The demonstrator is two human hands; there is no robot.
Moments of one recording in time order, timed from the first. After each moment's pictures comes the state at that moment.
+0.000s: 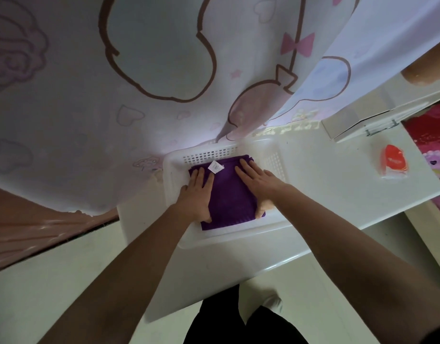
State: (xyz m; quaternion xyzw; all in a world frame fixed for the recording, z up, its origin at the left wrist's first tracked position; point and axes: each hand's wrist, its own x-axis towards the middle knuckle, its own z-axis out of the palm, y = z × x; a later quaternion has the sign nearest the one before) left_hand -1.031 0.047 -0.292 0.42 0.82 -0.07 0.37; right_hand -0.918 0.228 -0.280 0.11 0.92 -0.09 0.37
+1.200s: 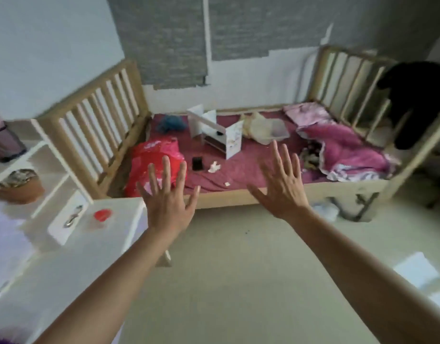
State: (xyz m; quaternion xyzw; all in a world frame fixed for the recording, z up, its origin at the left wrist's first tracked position) left_hand -0.481 0.155 -0.038 0.80 0.56 0.19 -0.07; right_hand -0.207 0.090 -0.036 0.71 0.66 0.16 -0.19
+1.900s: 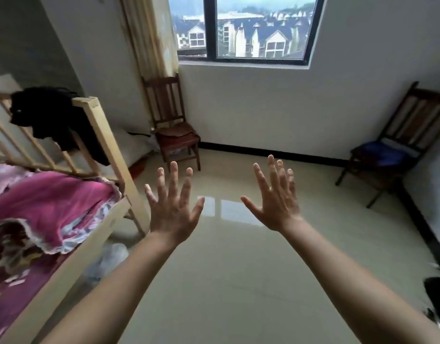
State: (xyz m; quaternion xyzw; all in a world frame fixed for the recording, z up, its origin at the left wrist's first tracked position) left_hand 0.287 -0.128 -0.057 0.98 -0.06 0.18 0.04; right_hand 0.306 -0.396 -0.073 0.98 0.08 0.19 -0.06
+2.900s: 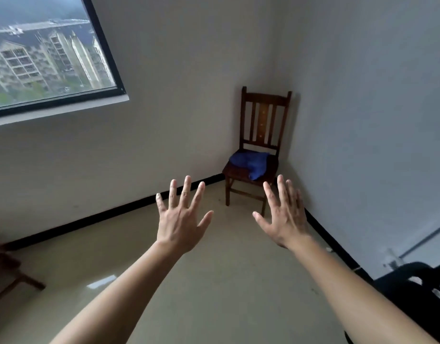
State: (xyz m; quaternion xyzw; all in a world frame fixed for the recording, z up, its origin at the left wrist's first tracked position) left_hand 0.761 -0.808 -0.067 0.91 -0.40 0.09 0.05; right_hand 0.601 -1.028 -0.107 0.94 -0.30 0.14 -0.04
